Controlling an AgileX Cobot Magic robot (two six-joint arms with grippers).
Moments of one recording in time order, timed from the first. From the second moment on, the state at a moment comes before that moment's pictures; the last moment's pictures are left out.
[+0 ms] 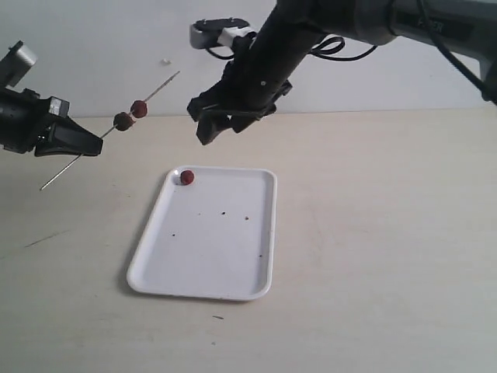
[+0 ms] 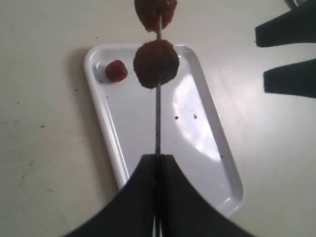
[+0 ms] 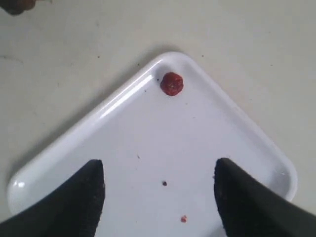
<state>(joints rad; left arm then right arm) 0.09 1.90 -1.25 -1.09 1.01 1.05 0.36 2.24 -2.01 0.36 0.98 -0.35</state>
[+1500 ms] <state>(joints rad) 0.13 1.90 -1.25 -1.07 0.94 0.99 0.49 2.58 -2.48 0.01 1.15 0.15</state>
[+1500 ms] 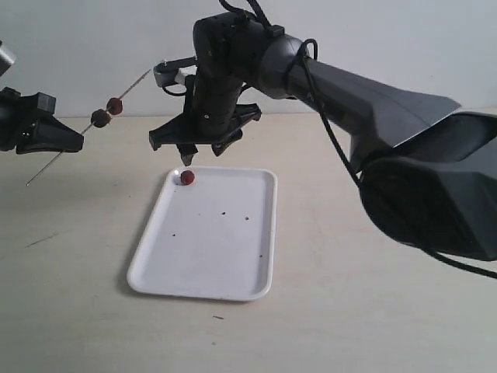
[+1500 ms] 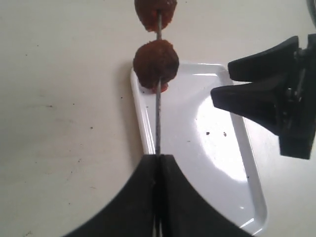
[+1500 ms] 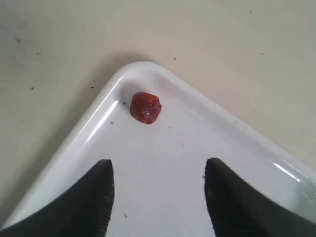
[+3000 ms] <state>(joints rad) 0.13 1.90 -1.25 -1.07 0.96 0.99 0.49 2.79 -2.66 0.02 0.98 0.39</state>
